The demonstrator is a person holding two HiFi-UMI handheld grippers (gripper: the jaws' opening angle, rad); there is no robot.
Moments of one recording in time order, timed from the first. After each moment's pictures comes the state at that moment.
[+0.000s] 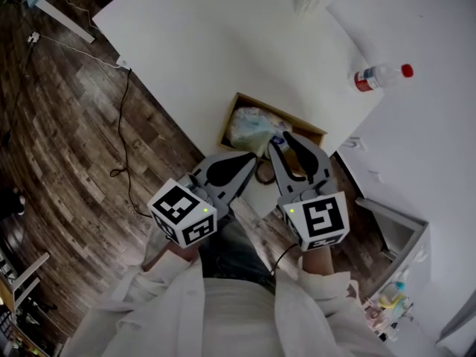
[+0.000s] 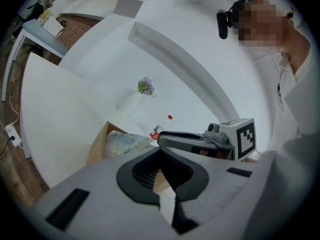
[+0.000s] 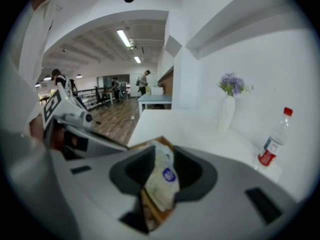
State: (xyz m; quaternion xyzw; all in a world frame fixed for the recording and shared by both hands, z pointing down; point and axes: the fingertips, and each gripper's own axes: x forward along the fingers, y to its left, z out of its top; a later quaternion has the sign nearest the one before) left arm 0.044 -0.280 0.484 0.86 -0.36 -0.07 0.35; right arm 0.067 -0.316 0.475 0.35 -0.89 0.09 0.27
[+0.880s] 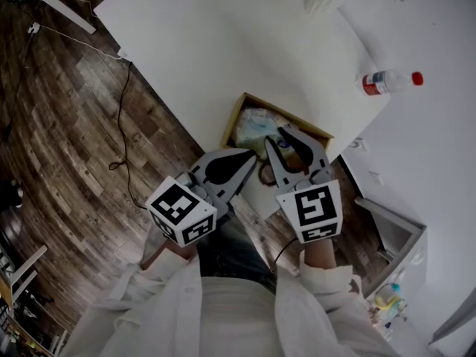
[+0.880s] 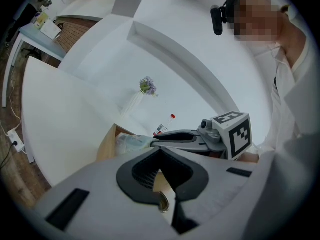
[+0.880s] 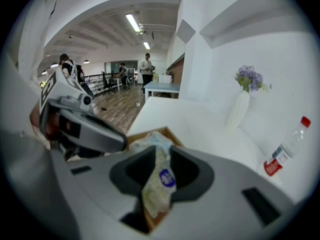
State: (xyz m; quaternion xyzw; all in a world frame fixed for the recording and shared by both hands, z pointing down) left arm 0.032 -0.287 0.492 0.86 -0.37 -0.06 0.34; right arm 0.052 -0.326 0.505 0.31 -0.88 0.07 0.35
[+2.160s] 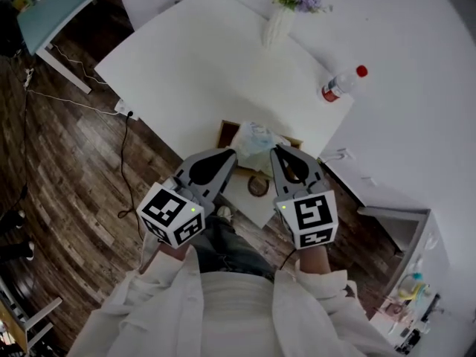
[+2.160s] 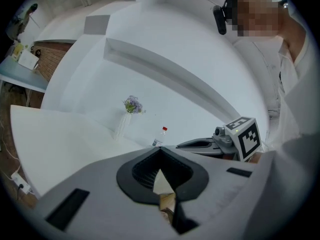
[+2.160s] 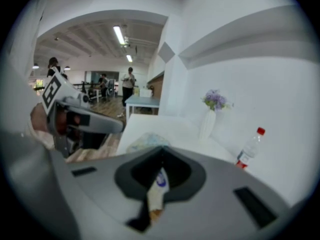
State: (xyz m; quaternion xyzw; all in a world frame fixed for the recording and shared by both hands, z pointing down) left arm 0.011 -0.301 0.418 0.90 -0.37 -0.04 0.22; right arm 0.087 -0.318 0.430 0.44 -0.86 0.05 0.27
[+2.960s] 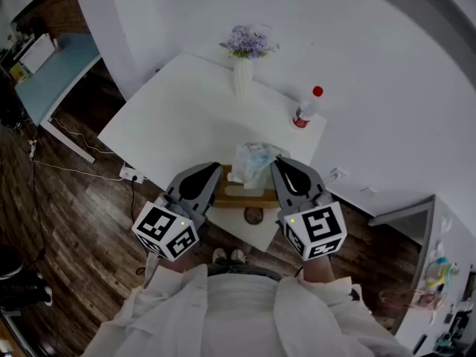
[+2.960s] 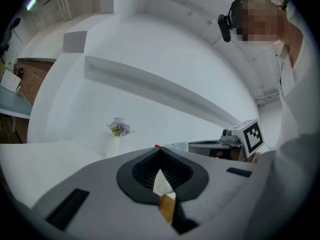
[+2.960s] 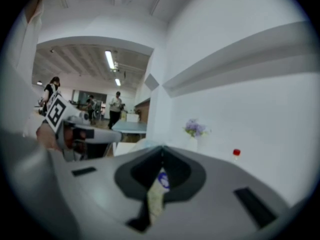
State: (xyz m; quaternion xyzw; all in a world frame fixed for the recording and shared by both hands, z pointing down) left arm 0.012 -0.314 0.338 0.93 -0.35 -0.07 0.12; right arm 0.118 -0.313 0.334 0.51 -0.85 0.01 0.12
